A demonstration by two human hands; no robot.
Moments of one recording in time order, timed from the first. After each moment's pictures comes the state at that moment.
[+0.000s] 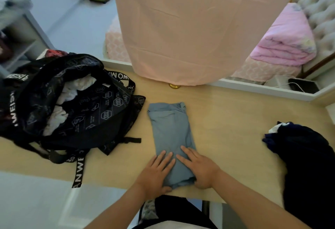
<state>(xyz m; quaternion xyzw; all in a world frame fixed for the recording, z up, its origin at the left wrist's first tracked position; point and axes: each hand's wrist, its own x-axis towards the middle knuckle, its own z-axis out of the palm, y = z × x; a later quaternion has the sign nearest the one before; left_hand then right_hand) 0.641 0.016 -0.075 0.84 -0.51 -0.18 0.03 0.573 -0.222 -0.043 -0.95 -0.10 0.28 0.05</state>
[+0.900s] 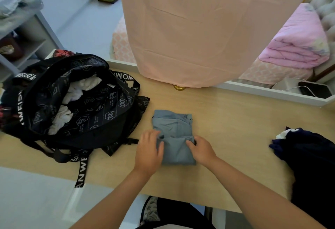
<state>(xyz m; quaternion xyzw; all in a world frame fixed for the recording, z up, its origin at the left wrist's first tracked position) 0.693 -0.006 -0.025 0.91 -0.21 -0.01 0.36 0.637 -0.216 -0.025 -0.86 0.29 0.13 0.40</state>
